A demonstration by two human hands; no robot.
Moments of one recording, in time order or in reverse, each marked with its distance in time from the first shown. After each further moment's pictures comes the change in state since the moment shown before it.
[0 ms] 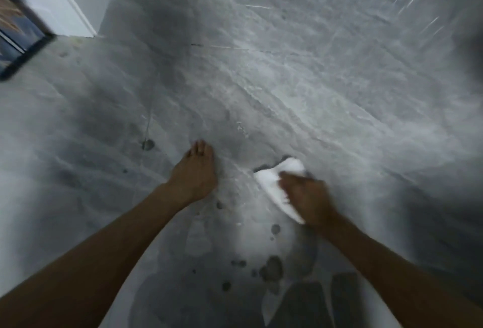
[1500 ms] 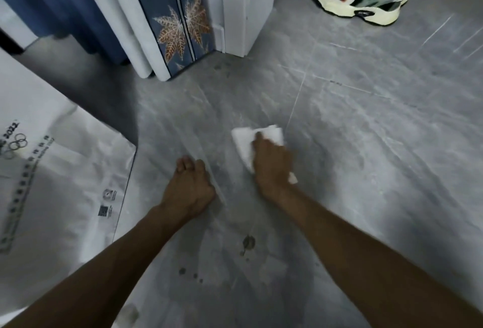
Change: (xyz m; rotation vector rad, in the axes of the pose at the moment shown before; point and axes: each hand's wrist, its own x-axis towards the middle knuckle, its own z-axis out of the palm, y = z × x) left_hand -0.079 -0.235 -0.027 -0.206 0.168 -0.441; right_hand 0.243 -0.307 0.037 0.267 0.101 0.063
